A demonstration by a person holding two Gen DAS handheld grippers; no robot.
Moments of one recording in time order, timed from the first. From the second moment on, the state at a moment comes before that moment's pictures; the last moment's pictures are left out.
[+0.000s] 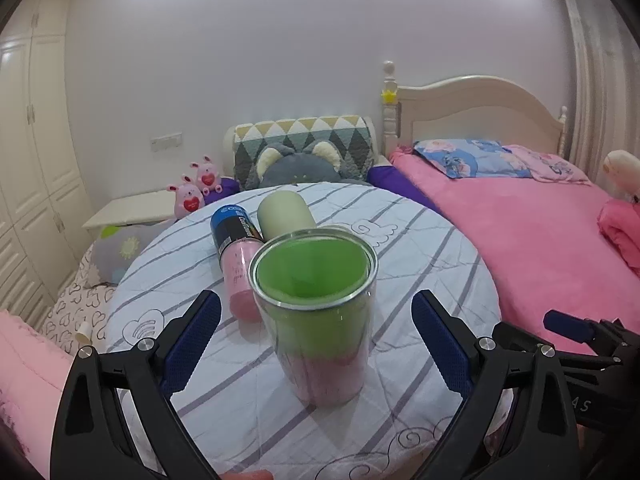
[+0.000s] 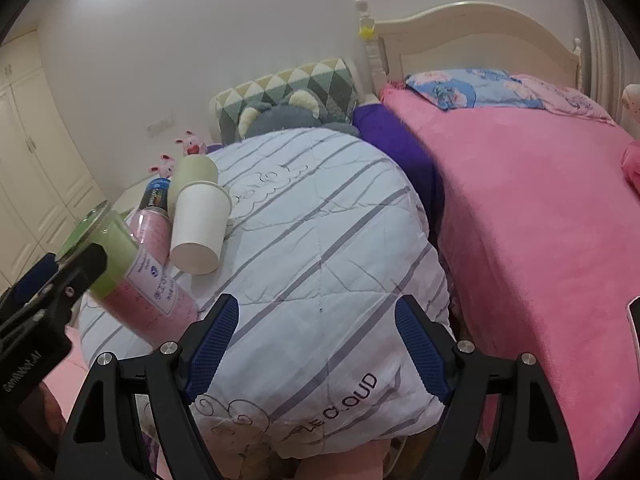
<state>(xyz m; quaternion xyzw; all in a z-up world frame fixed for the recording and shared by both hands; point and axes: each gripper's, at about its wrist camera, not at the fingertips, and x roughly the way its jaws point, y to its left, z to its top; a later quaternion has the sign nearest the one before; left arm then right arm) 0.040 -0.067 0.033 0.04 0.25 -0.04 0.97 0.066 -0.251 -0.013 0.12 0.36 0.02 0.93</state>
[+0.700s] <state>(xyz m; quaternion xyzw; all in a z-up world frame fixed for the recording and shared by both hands) -0.002 -0.026 0.007 0.03 0.19 -0.04 0.98 0.013 -0.197 -0.022 0.06 0.27 0.03 0.96</state>
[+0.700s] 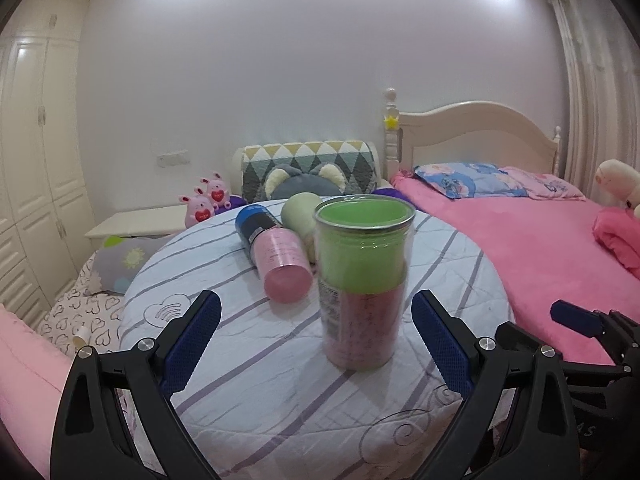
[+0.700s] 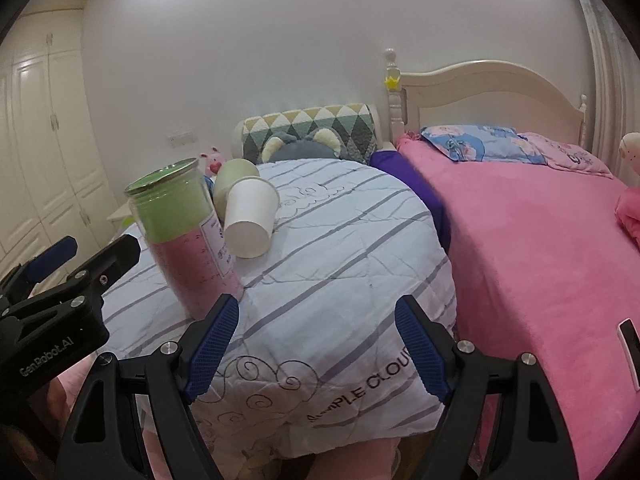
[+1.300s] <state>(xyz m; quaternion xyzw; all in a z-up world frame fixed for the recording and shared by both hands) -0.003 -0.019 -0.005 0.03 0.15 -0.04 0.99 0.003 -0.186 -0.027 0.04 0.21 0.02 0.98</state>
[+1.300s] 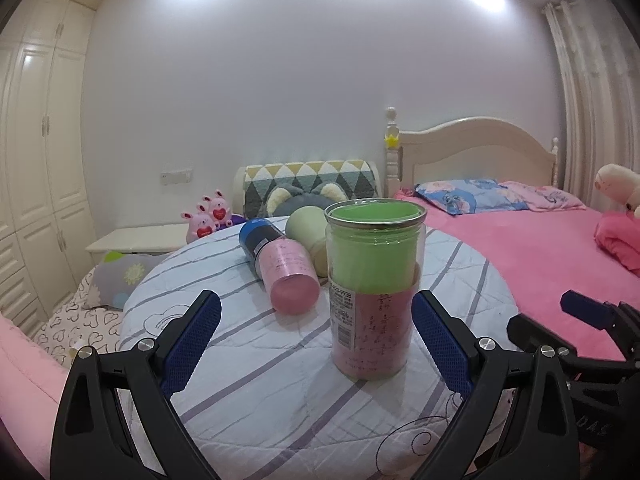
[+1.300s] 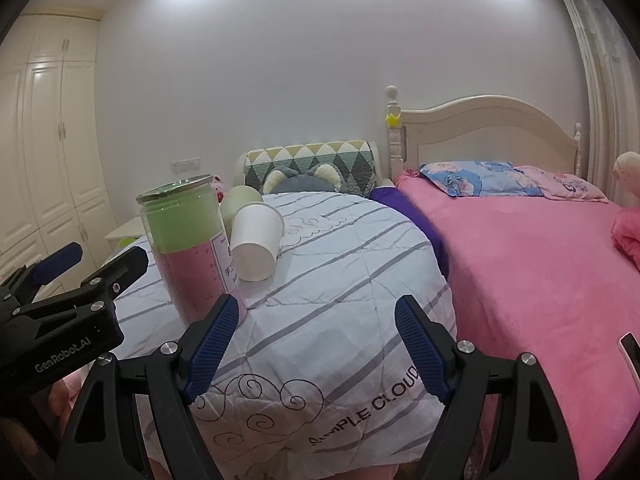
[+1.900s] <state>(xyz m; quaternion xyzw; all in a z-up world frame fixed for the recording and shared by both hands) -0.007 -0.023 -0.005 0.03 0.14 -0.03 0.99 0.000 -0.182 -0.033 0.03 0.22 0.03 0.97</state>
